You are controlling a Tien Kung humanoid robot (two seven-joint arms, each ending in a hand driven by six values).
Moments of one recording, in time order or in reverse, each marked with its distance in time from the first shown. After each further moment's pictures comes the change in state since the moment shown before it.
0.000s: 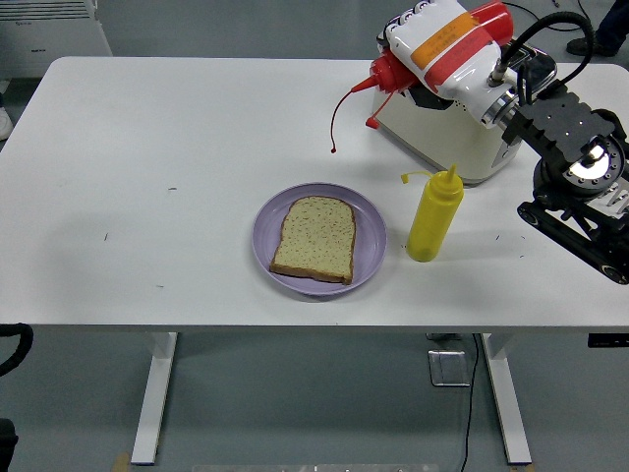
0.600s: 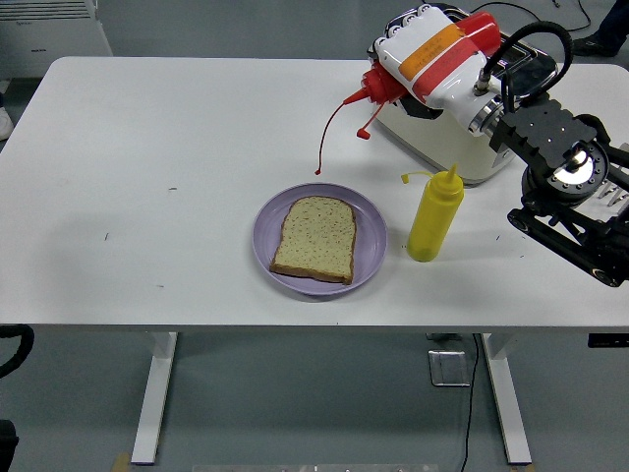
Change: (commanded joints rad) left arm 0.005 0.001 0.001 -0.001 -0.001 0.000 0.000; right arm 0.012 0.018 -0.030 -0.021 0.000 0.011 -0.041
